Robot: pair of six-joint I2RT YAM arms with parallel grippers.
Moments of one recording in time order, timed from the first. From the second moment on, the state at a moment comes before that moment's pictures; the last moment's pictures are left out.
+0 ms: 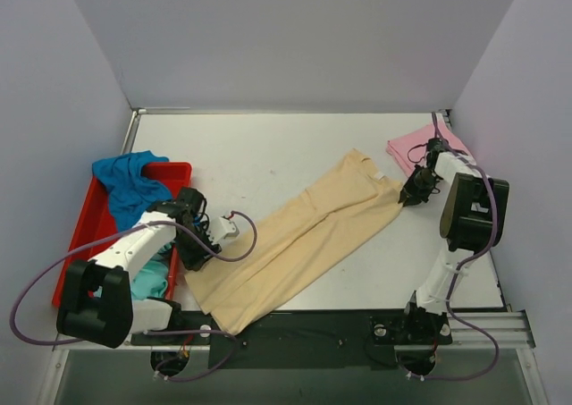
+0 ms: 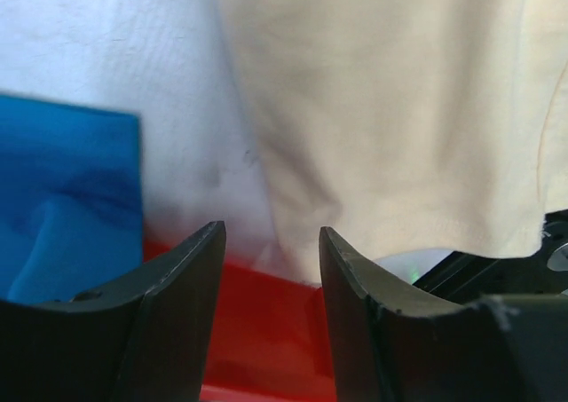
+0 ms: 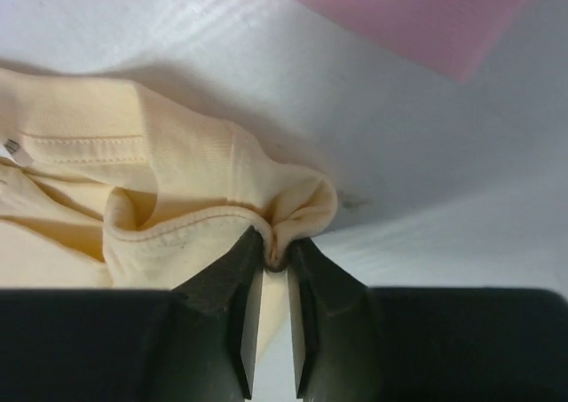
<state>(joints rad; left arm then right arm) -0.27 1.29 0.72 -0.91 0.15 0.80 -0.20 1.94 1.28 -0.69 -0.08 0.43</state>
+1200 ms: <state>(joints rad) -0.60 1.56 0.89 -0.81 0.31 0.61 0.02 2.65 2.27 -0.31 -0.38 0.87</state>
